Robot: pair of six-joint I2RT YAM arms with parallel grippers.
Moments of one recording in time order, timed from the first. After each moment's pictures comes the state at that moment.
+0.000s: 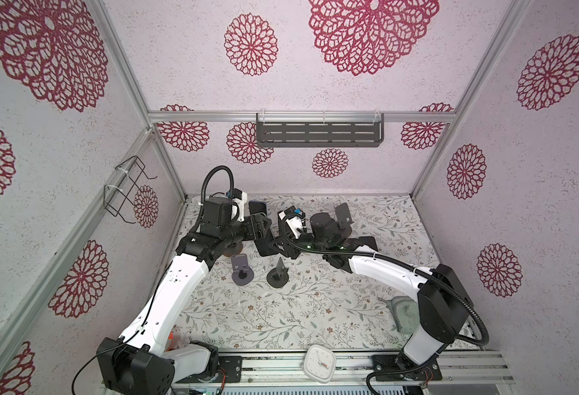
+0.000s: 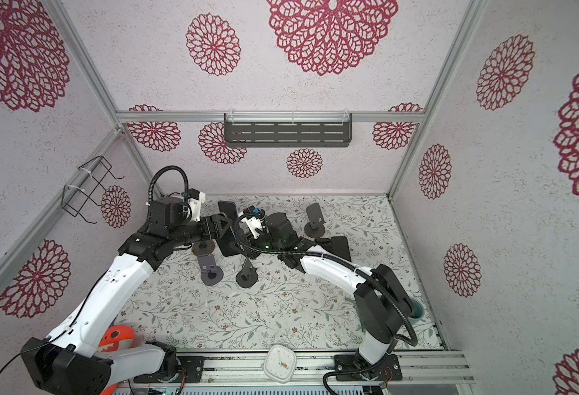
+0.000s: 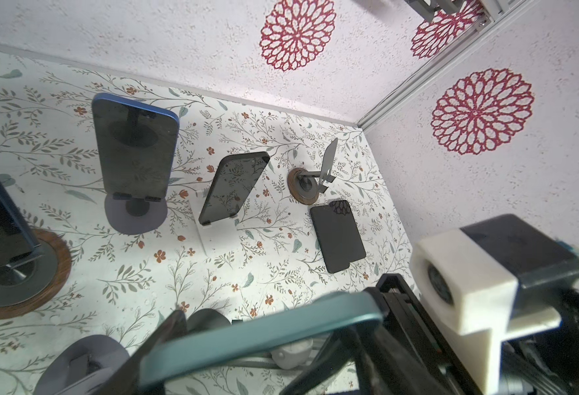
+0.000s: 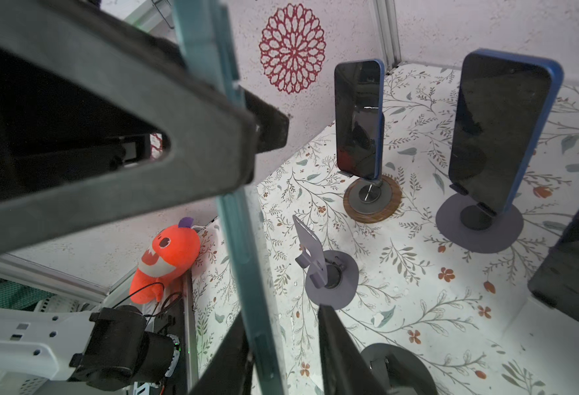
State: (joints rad) left arm -0.29 1.26 1.24 -0.54 0.30 -0.44; right arm 0.80 1.68 1.25 0.13 -0.52 0.37
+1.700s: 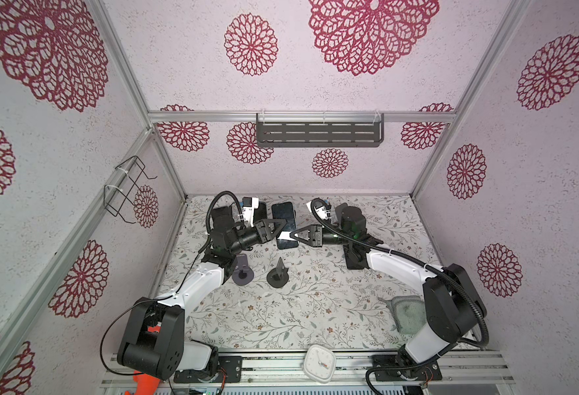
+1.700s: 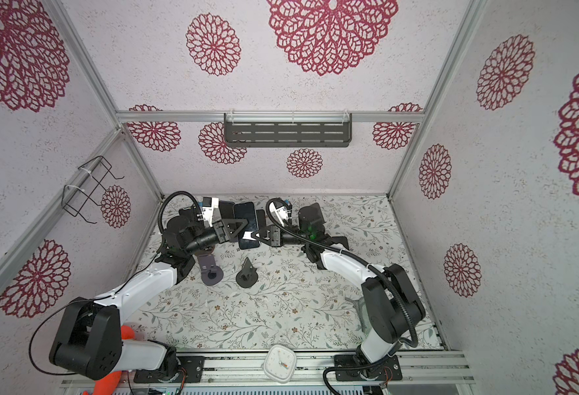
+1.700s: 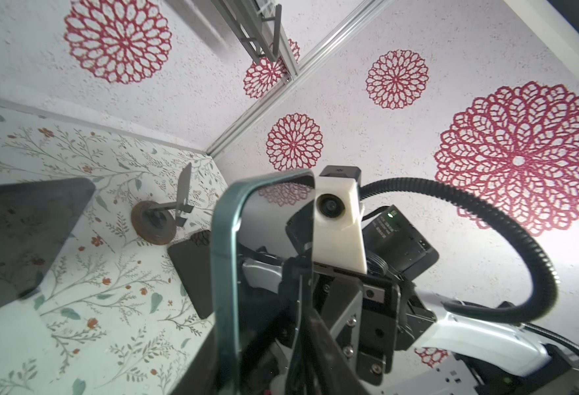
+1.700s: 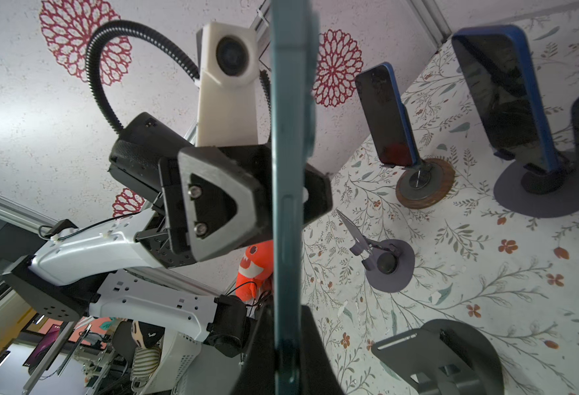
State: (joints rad) left arm -0.29 1.40 0.81 0.59 0.75 -0.88; right arm 0.57 1.64 1.10 0.41 -0.92 0.76
